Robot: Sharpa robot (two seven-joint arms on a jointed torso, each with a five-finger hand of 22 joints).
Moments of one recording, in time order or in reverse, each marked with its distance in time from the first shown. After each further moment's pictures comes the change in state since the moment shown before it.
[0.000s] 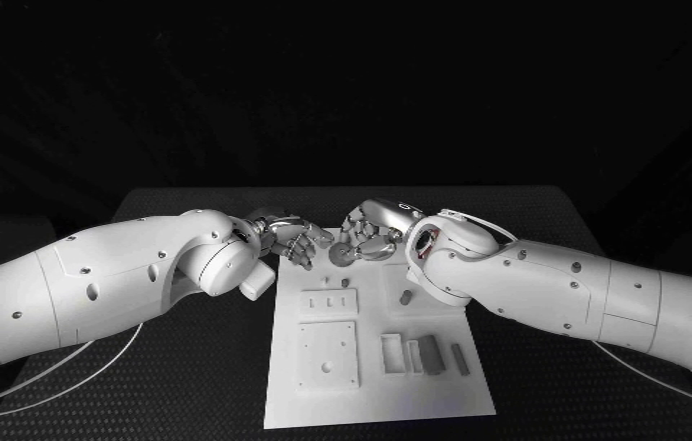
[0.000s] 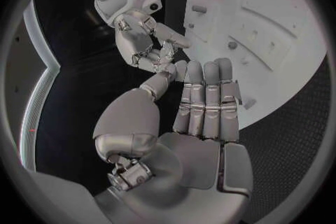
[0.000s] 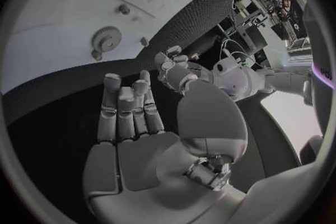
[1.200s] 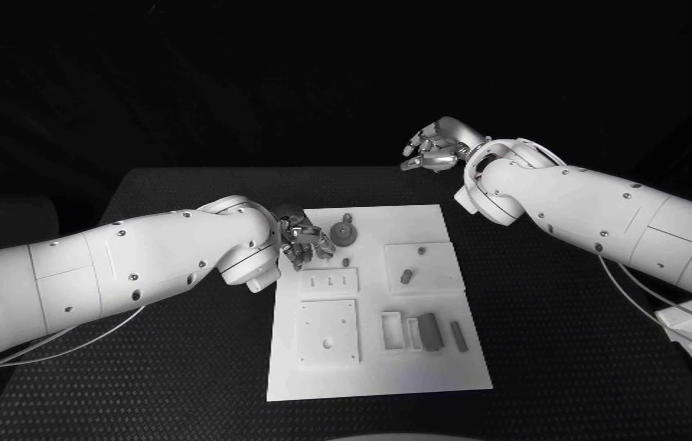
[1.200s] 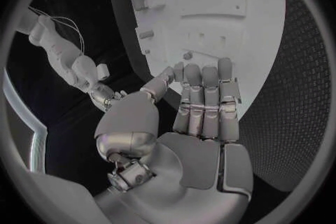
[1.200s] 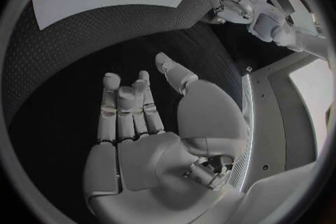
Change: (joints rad) left arm 0.000 0.099 -0.052 -0.028 -0.433 0.060 -0.245; left_hand -0.077 0.055 -0.025 0.005 0.000 -0.004 -0.007 0.057 0.001 -0.007 -0.008 0.137 0.041 0.026 -0.037 0.151 0.018 0.000 0.043 -0.036 0.078 0.128; right arm 0.078 -0.054 0.081 -0.255 0.291 -0.034 0.065; right_hand -0.004 -0.004 0.000 0.006 0.000 -0.012 0.011 -0.006 -0.002 -0.012 0.012 -0.007 -0.007 -0.011 0.012 -0.015 -0.007 -0.007 -0.013 0.013 -0.014 0.000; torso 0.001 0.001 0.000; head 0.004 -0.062
